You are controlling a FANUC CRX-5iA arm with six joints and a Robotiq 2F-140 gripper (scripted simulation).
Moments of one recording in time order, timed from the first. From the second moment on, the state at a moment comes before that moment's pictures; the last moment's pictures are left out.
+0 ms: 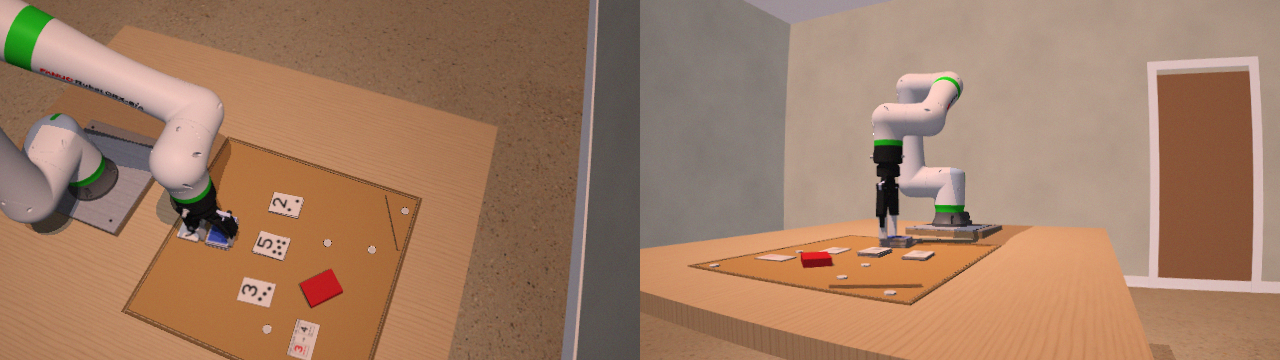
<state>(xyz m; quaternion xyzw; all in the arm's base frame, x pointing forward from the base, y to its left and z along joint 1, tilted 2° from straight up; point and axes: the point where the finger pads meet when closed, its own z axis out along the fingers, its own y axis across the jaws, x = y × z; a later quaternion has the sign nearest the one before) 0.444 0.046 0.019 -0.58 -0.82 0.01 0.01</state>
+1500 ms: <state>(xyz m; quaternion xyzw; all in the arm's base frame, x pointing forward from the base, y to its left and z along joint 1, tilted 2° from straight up) 0.444 0.046 0.019 -0.58 -0.82 0.01 0.01</state>
